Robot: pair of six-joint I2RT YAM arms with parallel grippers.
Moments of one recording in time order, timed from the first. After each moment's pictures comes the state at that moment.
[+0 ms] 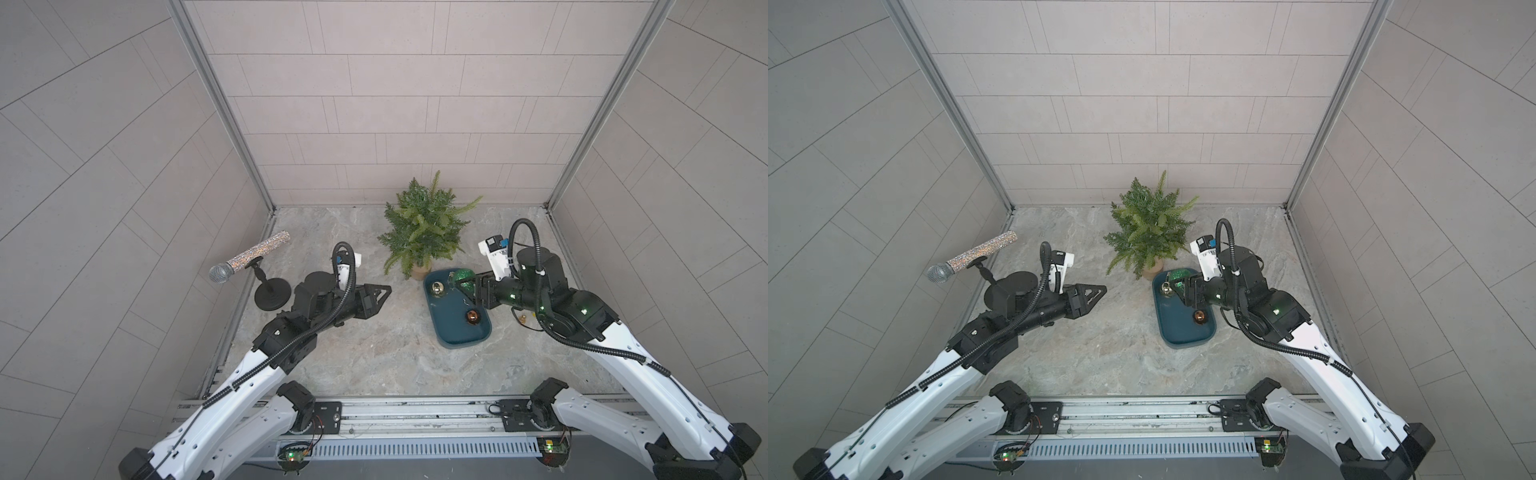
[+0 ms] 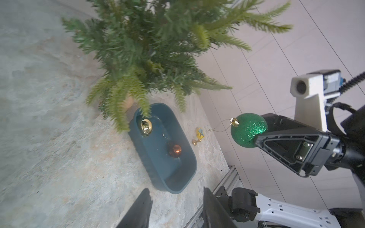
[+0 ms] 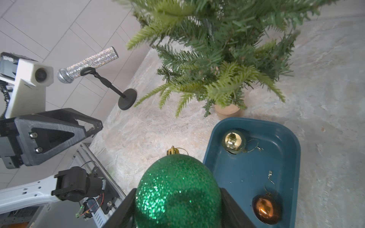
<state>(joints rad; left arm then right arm) -0.62 0.80 0.78 -0.33 0.30 -0.67 0.53 0.93 1.07 -0.68 -0.28 0.40</state>
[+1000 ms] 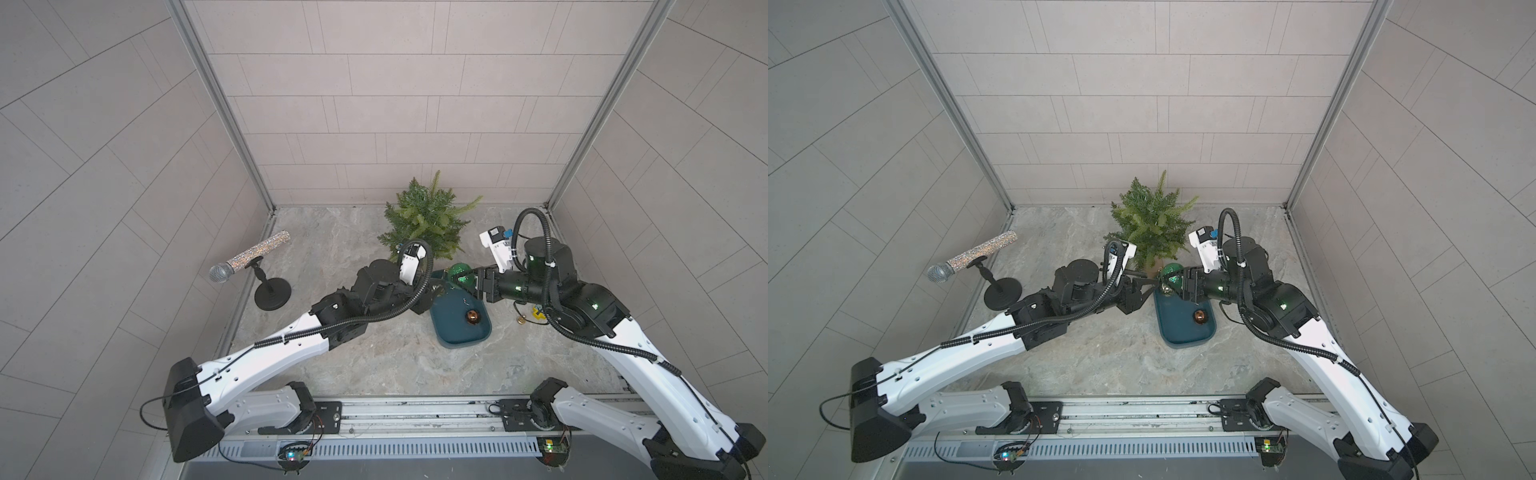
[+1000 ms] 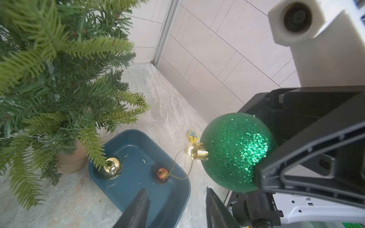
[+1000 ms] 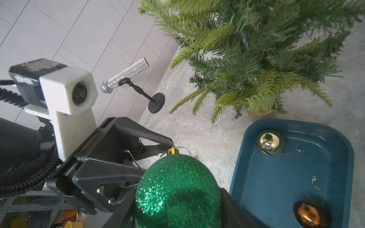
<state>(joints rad) -0.95 1.17 1.01 -0.15 0.04 -0.44 0.53 0.95 1.18 -0.71 -0.40 0.51</state>
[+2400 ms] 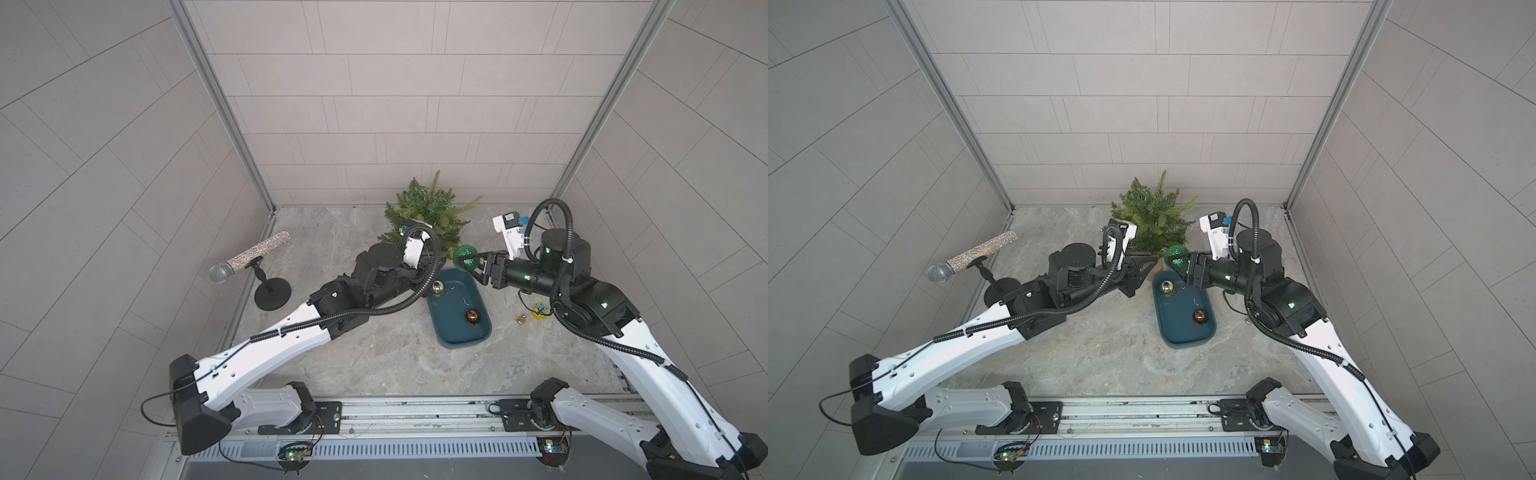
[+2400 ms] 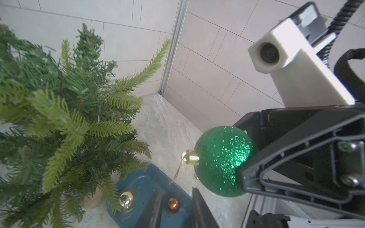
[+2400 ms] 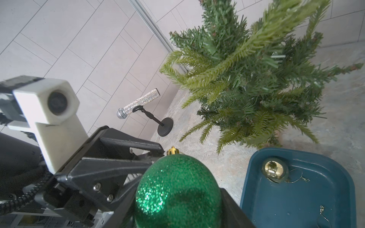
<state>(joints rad) -0.96 1.22 1.19 -0.20 -0.04 -0.32 0.45 0.95 1.22 -0.60 -0.43 0.56</state>
